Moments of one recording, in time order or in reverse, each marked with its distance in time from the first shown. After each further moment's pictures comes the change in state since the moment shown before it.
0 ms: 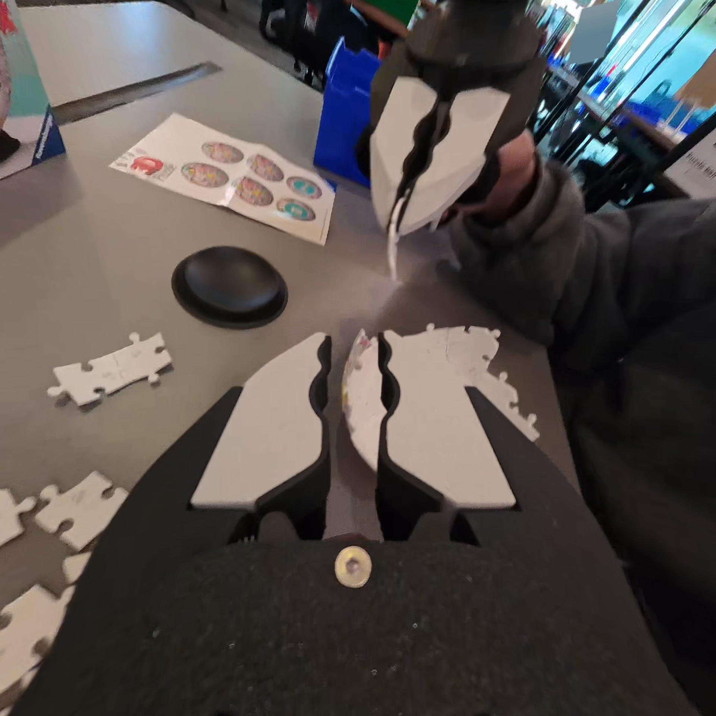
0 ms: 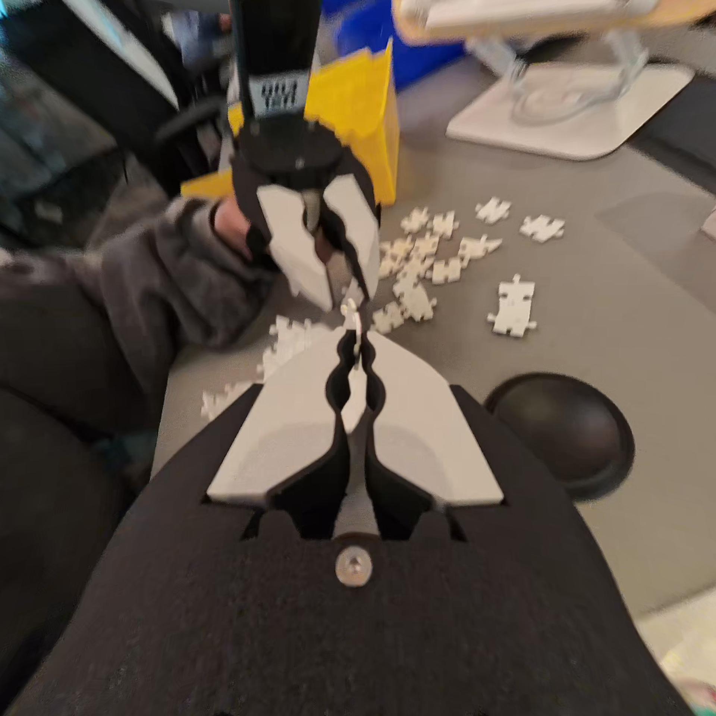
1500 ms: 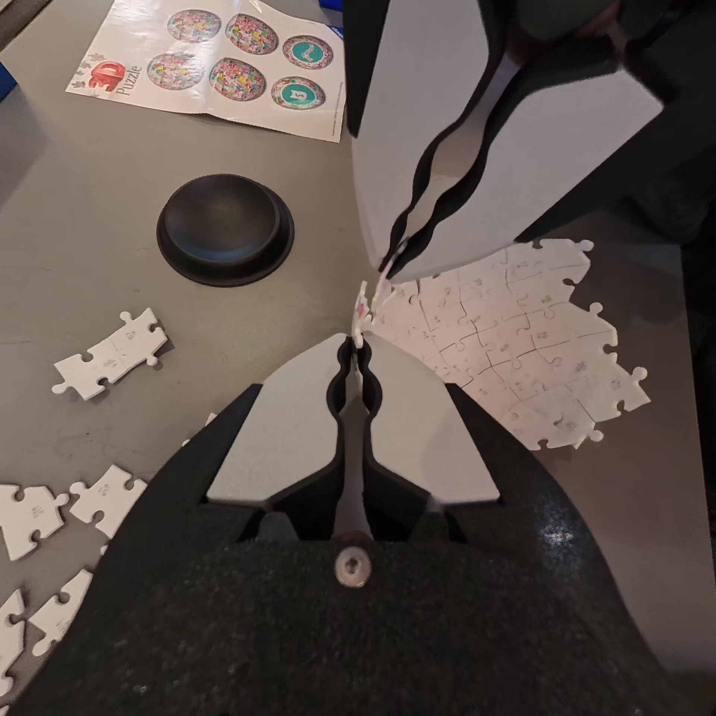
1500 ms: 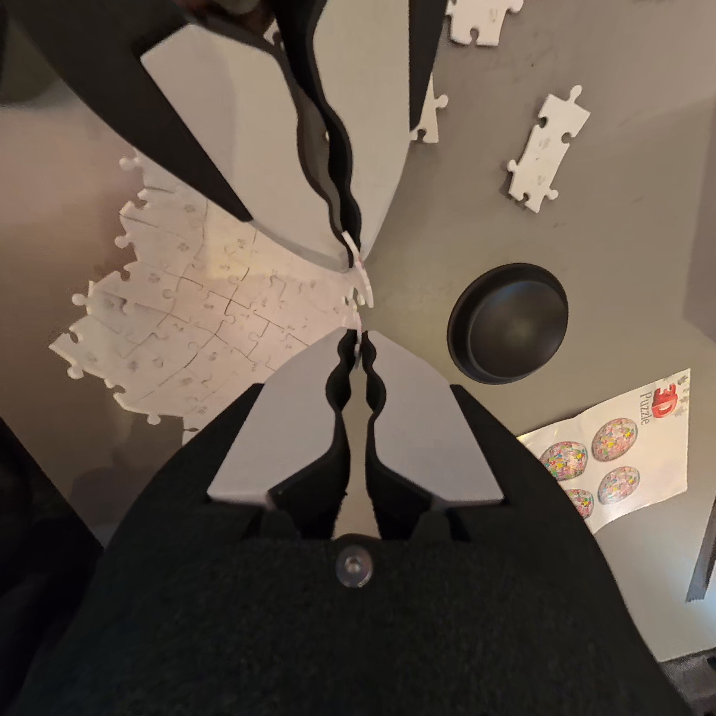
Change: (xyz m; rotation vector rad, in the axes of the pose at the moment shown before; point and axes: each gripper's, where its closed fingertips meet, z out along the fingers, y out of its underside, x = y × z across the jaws) left arm -0.007 0.043 0.029 -0.307 -0.155 0.204; right arm 0.004 0.062 0.026 -0.872 0.362 -0.257
